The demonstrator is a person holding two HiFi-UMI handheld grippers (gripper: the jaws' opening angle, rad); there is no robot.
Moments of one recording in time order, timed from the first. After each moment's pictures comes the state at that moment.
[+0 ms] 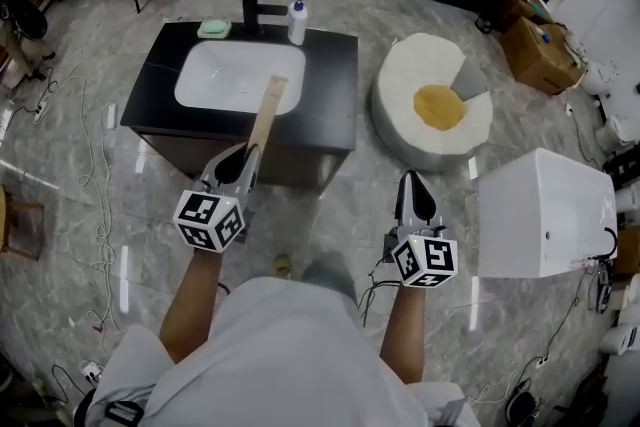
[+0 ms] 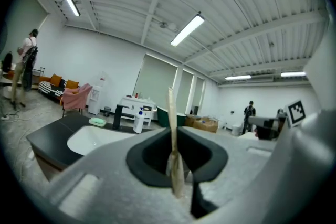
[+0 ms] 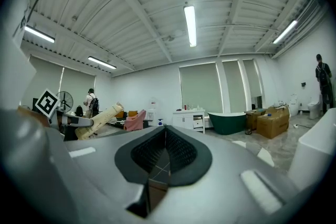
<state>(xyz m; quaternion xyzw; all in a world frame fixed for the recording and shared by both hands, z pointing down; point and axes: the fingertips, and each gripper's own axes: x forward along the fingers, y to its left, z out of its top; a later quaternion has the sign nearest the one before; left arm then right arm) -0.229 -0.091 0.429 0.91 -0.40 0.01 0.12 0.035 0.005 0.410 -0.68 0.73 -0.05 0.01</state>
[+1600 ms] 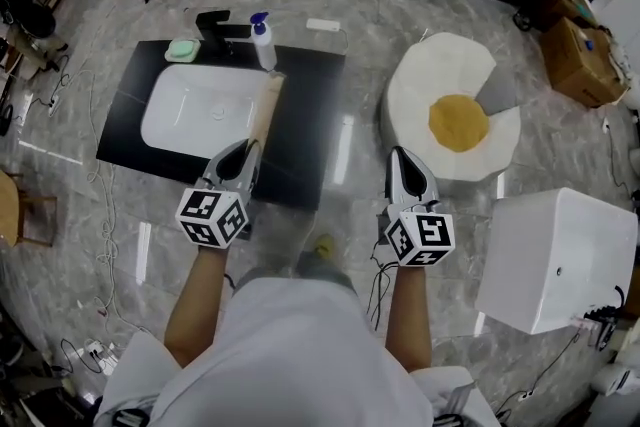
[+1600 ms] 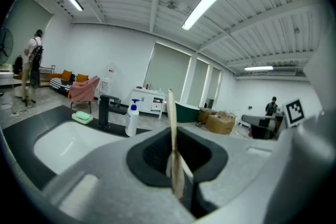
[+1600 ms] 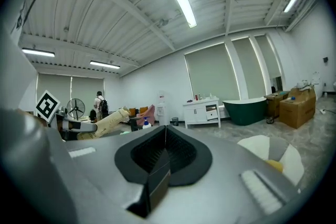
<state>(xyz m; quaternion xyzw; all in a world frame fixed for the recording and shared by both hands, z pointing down) -0.027 -0.315 0.468 0.87 -0.46 0.06 0.16 0.218 -0.278 0.455 -0.60 0.79 -0.12 0.00</state>
